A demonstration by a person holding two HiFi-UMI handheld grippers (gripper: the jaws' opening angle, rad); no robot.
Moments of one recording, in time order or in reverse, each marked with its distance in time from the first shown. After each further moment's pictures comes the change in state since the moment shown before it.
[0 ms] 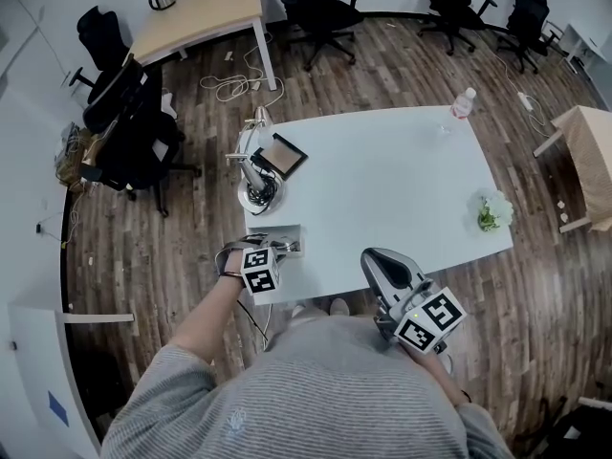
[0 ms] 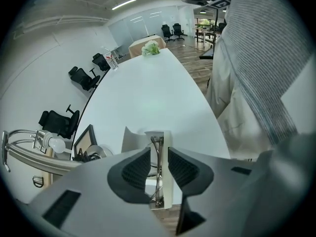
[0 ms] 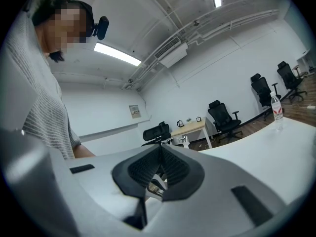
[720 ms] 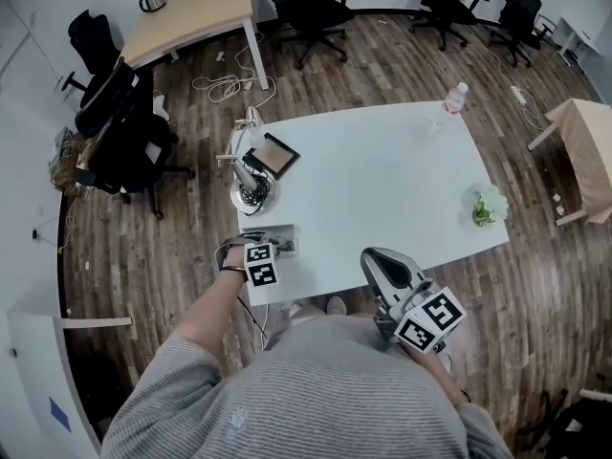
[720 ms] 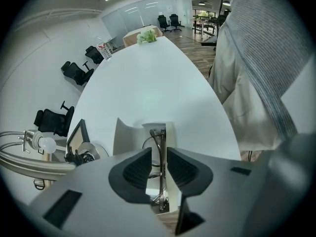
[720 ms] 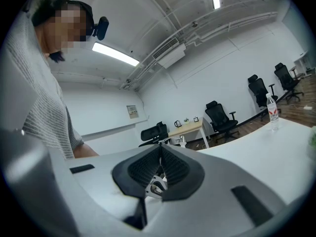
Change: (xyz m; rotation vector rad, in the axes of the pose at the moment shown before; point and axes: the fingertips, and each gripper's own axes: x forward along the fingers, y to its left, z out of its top) left arm 0.029 0.002 -0.012 0.034 0.101 -0.036; right arm -0.013 -0.008 0.001 0.004 -0.002 -0.030
